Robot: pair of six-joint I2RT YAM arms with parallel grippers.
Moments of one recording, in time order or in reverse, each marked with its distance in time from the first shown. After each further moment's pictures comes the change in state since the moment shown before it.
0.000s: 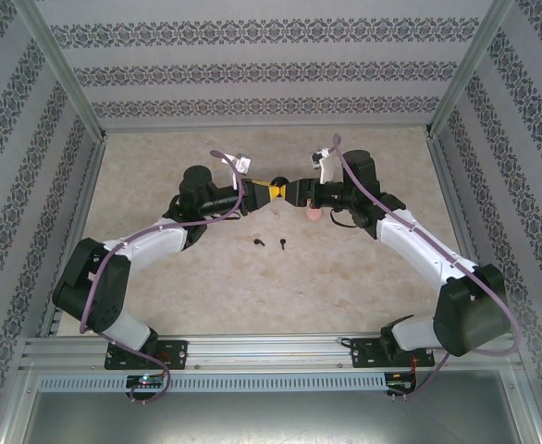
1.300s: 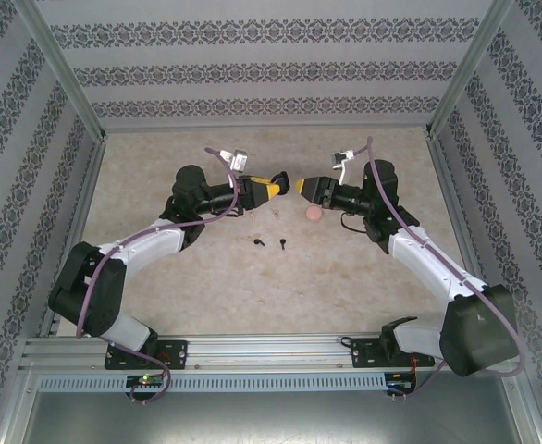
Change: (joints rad) left arm 0.004 -0.018 -0.004 0.121 0.101 -0.079; right arm -0.089 -0.124 -0.168 0.257 -0.113 0.253
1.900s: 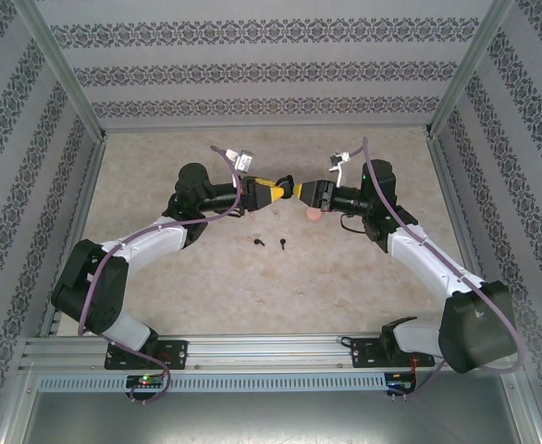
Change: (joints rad) left arm -0.014 0.013 0.032 0.005 0.068 -0.022; right arm 0.000 0.023 0.003 -0.005 -0.061 -0.045
